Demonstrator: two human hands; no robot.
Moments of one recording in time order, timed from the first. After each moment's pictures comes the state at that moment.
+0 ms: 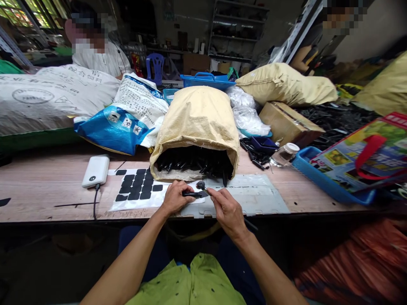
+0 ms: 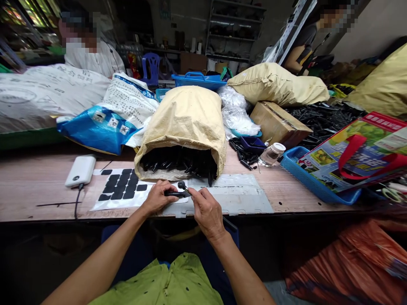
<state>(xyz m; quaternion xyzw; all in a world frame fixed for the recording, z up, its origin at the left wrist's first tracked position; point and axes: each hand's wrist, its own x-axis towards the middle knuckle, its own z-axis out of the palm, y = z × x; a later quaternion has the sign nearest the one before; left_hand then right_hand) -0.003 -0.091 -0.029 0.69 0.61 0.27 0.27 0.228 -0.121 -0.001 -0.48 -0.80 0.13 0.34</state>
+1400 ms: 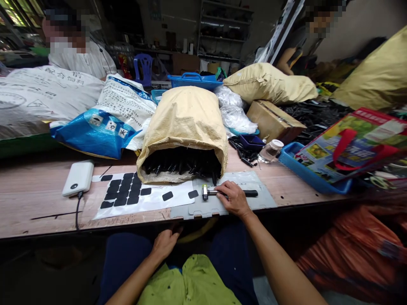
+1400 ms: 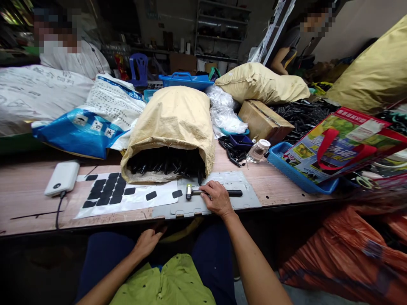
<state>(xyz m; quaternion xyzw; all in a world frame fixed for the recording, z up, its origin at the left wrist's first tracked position) 0.022 -0.198 -0.125 0.56 0.73 0.06 0.39 0.315 -0.063 -0.030 -0.44 -0.85 0.07 0.26</state>
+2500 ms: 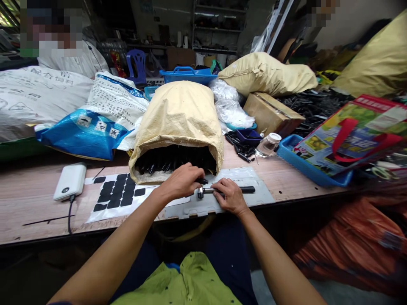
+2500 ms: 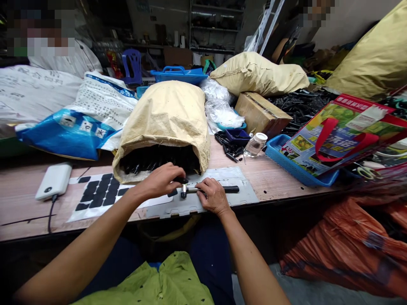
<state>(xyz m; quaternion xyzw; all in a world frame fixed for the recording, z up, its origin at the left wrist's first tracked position) 0.066 -0.042 0.060 0.87 0.44 0.15 0.20 0.315 -0.065 -0.031 -0.45 -0.85 0.07 0.26</state>
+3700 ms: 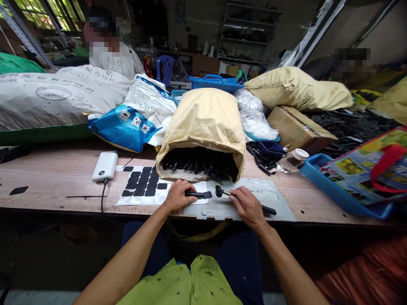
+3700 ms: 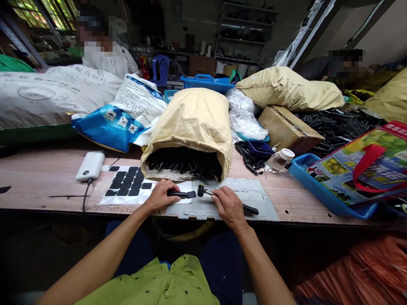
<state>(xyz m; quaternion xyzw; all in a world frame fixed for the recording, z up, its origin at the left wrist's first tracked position) -0.007 -0.093 -0.021 0.71 0.59 0.28 0.26 0.296 -0.073 -0.012 -0.43 -0.85 0.08 0.30</state>
